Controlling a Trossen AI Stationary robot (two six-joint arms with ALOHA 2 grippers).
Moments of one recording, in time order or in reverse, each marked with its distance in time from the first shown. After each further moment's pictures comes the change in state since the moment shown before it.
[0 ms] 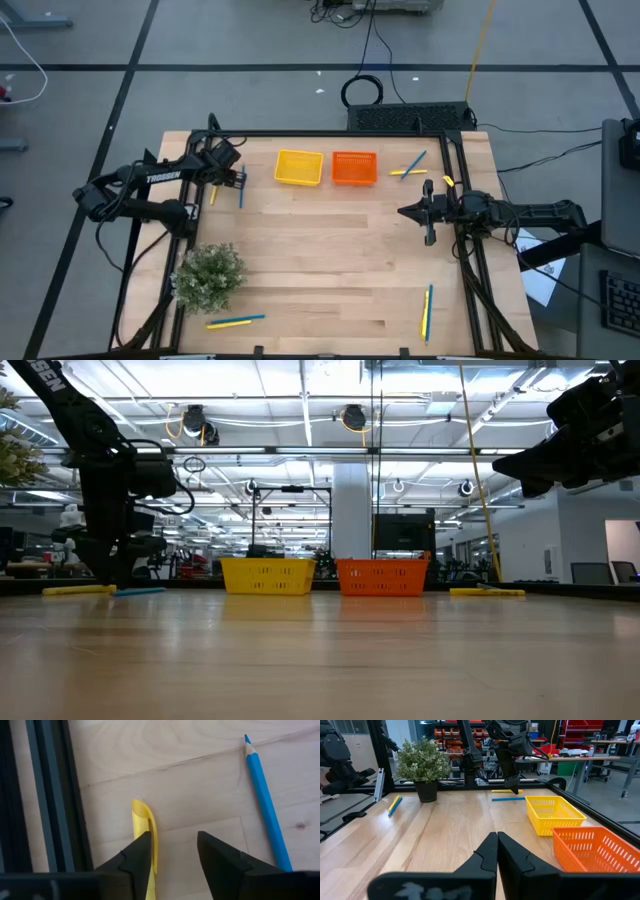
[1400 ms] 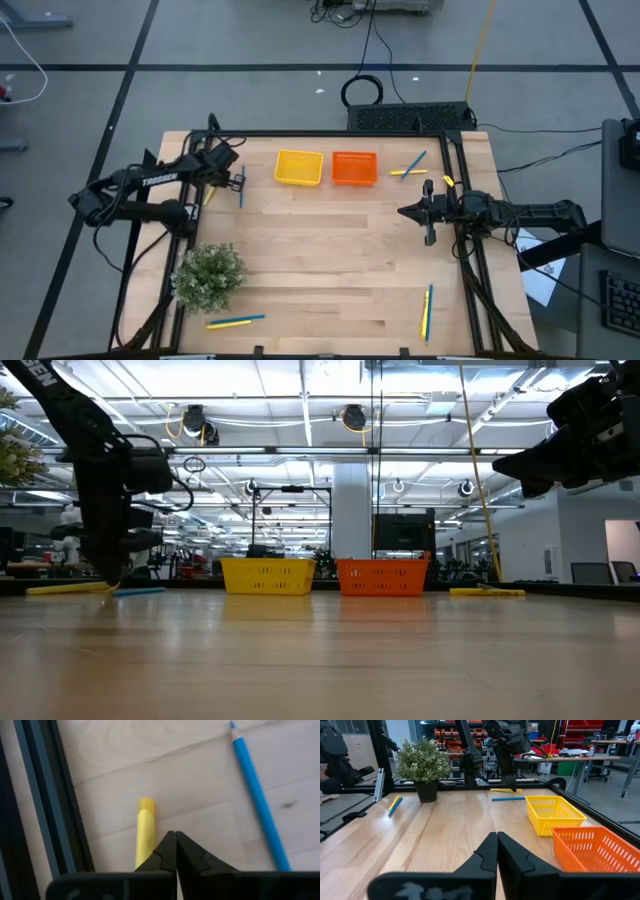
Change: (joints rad) left arm -0.001 -0.073 -0.004 -0.042 0.040 0.068; right arm 0.000 0.000 0.000 0.000 0.000 0.000
